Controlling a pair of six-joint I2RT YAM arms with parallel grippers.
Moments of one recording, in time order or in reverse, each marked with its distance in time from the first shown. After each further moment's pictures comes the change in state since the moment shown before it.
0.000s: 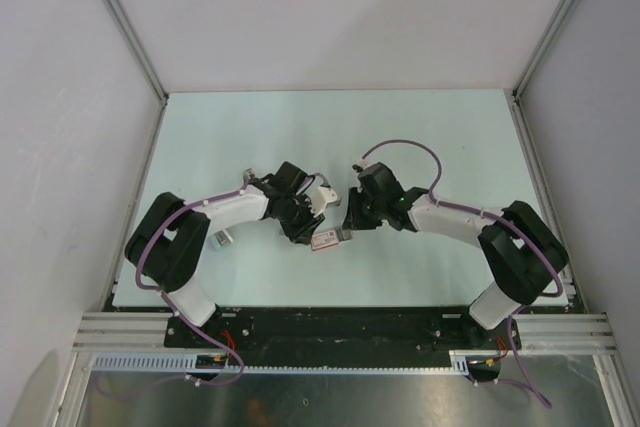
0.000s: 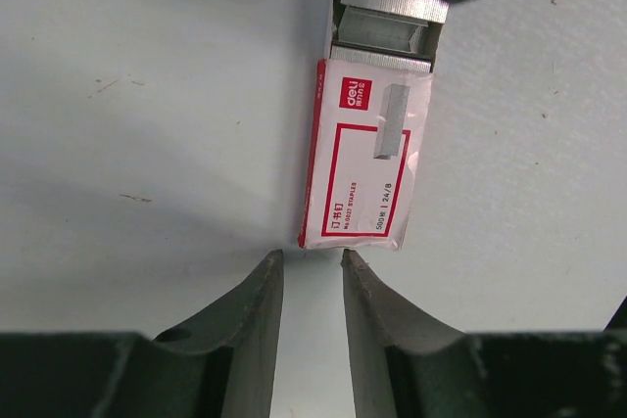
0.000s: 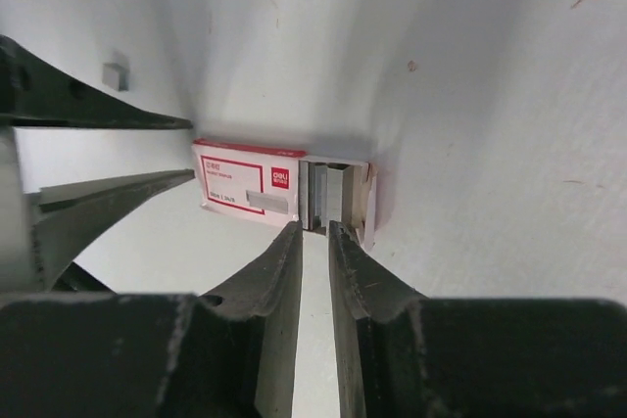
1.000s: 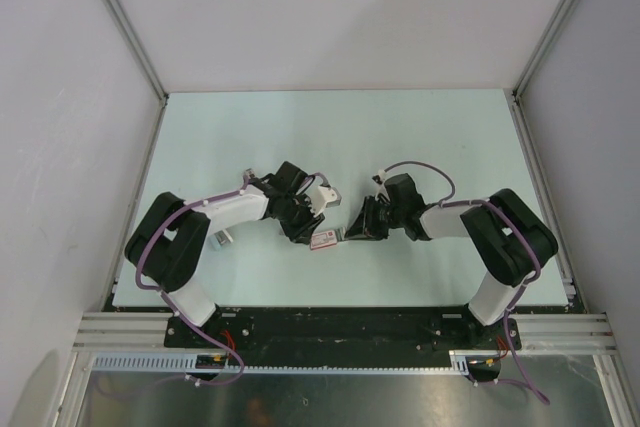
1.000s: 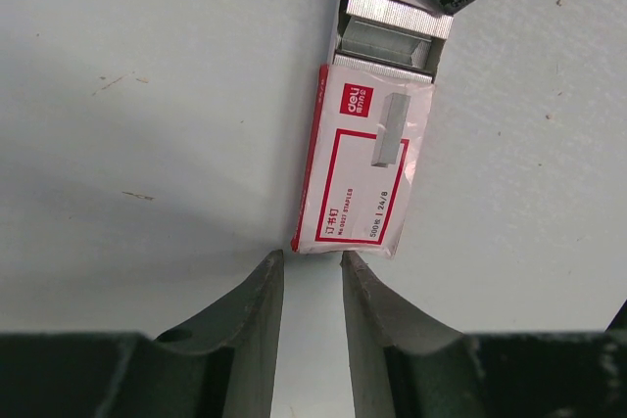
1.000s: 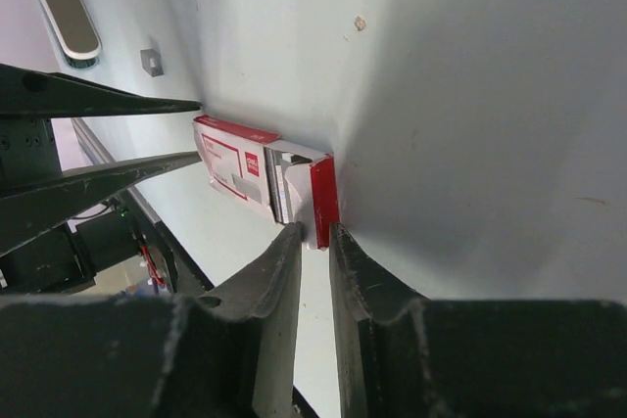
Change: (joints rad) left arm 0.000 0.000 0.002 -0.002 -0.008 -0.007; right arm -0.179 0.093 -0.239 0.418 -0.386 0.193
